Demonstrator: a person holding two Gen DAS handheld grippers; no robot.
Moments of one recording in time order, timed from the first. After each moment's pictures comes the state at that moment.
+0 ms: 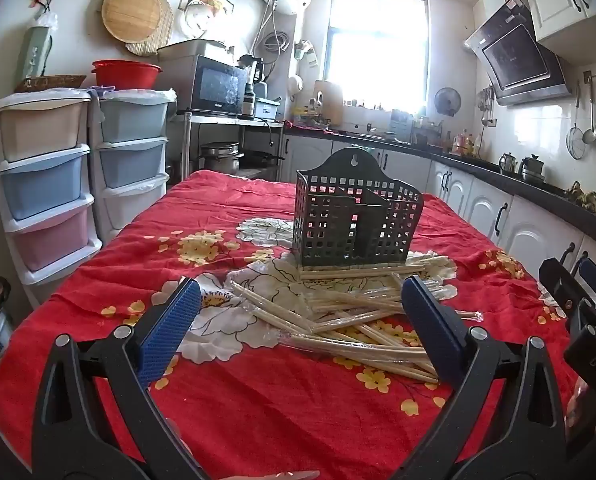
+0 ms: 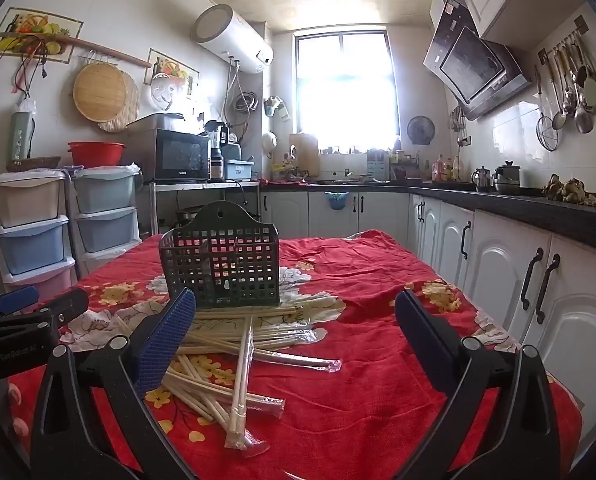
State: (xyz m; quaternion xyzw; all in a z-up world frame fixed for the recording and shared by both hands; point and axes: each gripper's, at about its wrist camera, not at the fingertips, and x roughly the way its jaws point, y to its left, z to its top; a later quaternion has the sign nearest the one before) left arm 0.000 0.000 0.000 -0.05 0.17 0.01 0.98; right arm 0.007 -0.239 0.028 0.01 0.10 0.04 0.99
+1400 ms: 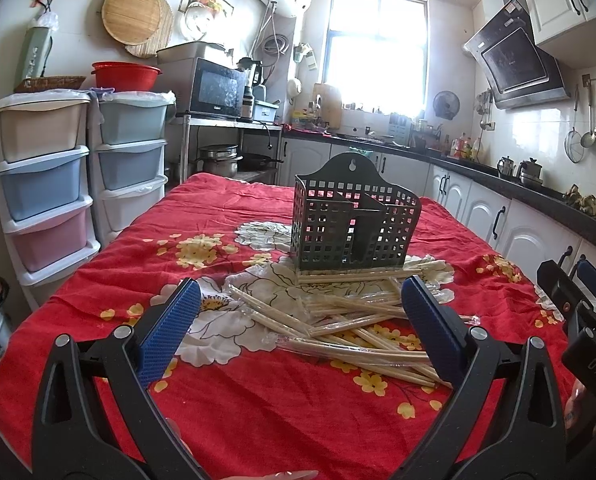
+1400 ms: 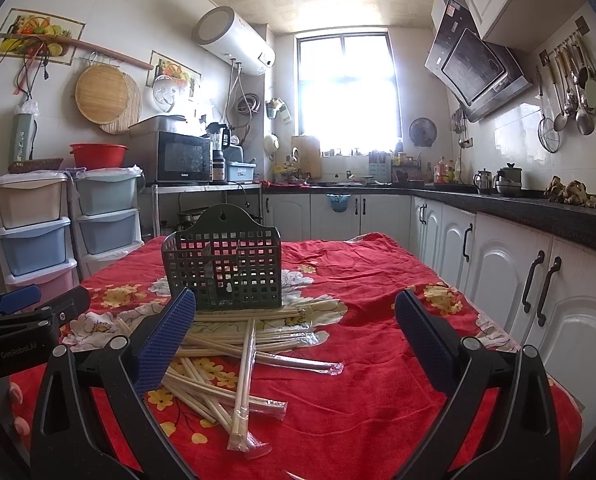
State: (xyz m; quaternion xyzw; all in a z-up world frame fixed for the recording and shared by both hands) left arm 0.000 0.000 0.000 -0.05 0.16 0.01 0.98; right arm 0.006 -0.237 0.031 0.01 0.09 0.04 0.99
